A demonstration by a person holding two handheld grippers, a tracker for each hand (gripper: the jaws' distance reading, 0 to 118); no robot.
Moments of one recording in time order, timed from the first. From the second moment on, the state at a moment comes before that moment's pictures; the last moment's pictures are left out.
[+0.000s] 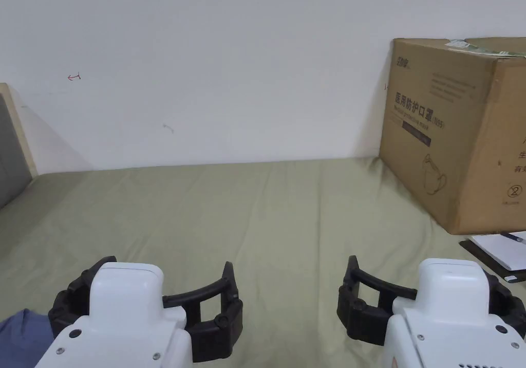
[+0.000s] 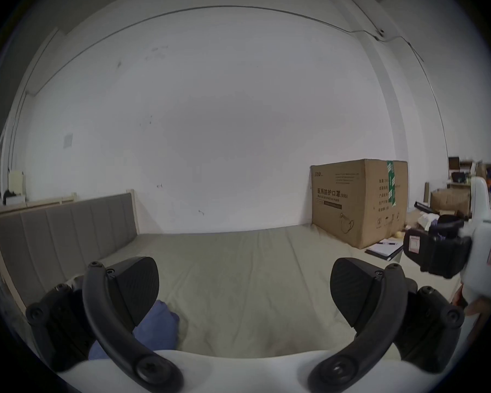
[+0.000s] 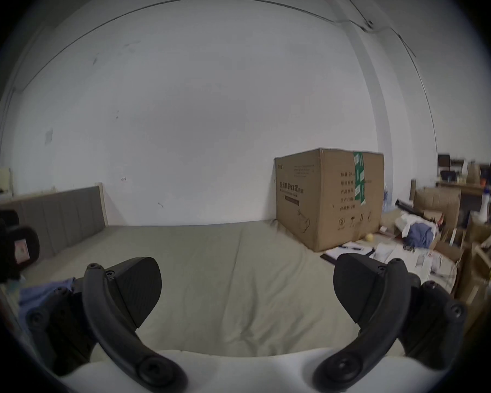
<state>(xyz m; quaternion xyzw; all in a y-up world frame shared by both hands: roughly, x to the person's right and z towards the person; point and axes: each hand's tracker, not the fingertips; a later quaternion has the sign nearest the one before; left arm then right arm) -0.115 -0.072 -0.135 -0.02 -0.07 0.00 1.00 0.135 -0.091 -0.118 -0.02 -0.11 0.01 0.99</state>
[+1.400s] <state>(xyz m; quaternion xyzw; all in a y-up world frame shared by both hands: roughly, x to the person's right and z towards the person) -0.249 -0.048 -0.083 -0.03 0.15 0.01 0.99 -0.034 -0.069 -0.153 -0.02 0.18 0.02 0.98</state>
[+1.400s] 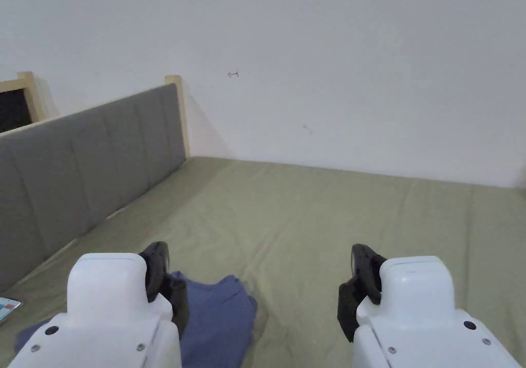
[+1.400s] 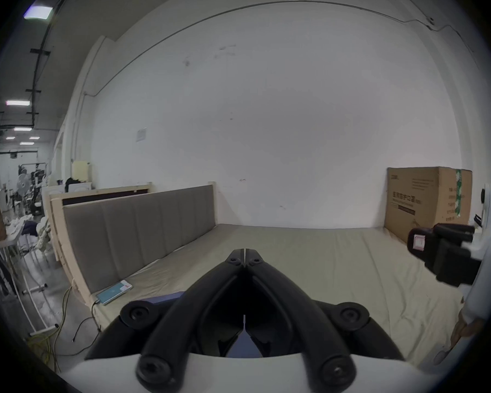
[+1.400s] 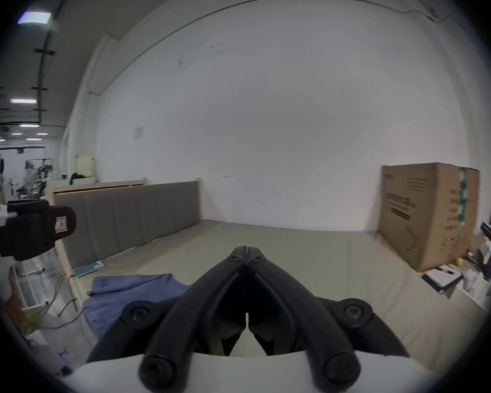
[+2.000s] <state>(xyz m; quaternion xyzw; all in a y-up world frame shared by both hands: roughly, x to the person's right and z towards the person) -0.326 -0.126 -0.175 -0.22 0.16 0.08 0.96 -0.072 -0.096 -0.167 -0.08 0.24 0.03 0.97</state>
